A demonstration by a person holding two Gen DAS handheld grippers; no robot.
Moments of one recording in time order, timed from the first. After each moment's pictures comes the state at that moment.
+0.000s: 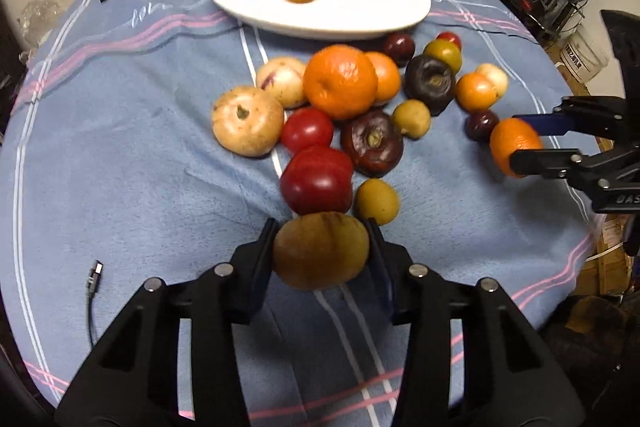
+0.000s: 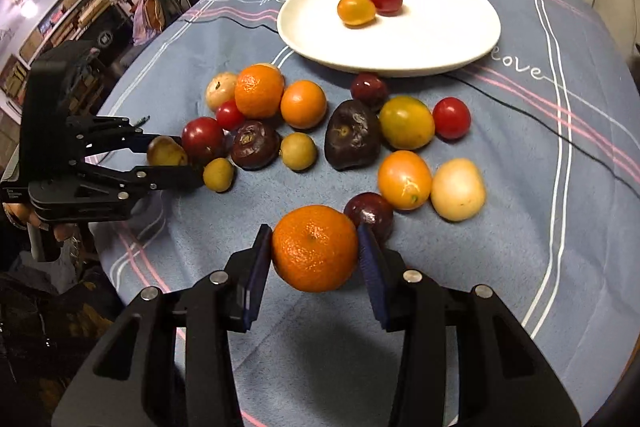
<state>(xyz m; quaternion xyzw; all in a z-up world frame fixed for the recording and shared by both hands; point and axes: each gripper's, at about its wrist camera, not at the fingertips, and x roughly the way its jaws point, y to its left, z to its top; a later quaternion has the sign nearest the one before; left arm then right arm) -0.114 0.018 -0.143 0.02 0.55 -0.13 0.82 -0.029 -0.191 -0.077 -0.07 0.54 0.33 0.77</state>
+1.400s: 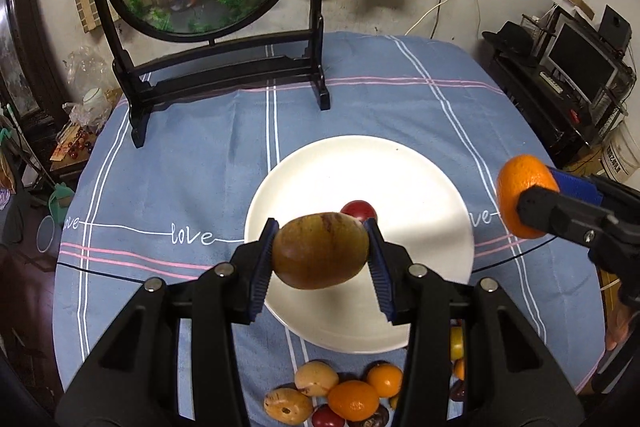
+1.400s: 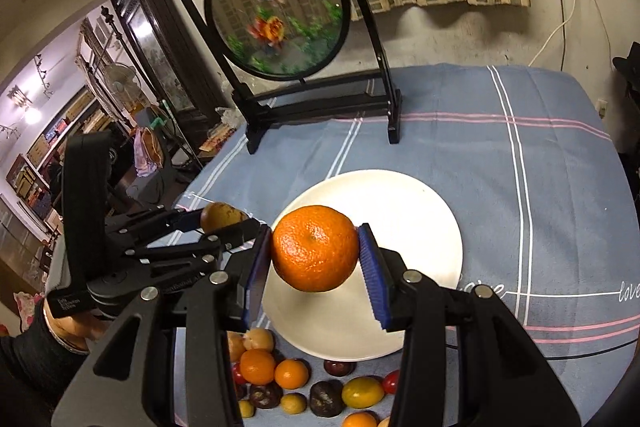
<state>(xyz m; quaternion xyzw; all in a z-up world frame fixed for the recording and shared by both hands) 0.079 -0.002 -0.021 0.00 0.45 -0.03 0.89 0.141 -0.181 0.038 0.07 0.42 0.31 0.85</state>
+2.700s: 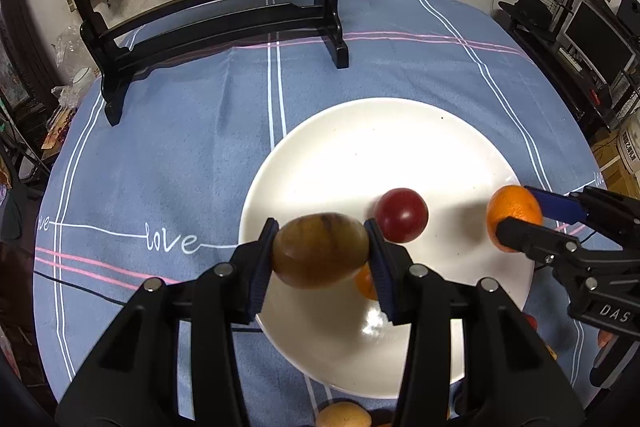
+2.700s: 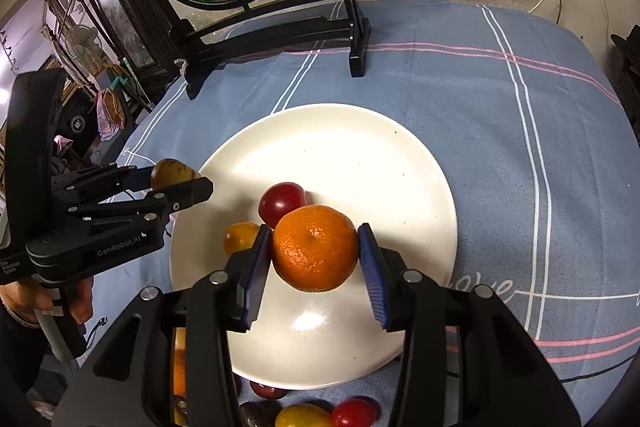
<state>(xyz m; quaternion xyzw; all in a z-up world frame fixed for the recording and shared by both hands) 0.131 0.009 -0.091 0.01 0.49 -0.03 0.87 0.184 -0.167 -0.051 0.02 0.49 0.27 0.83</state>
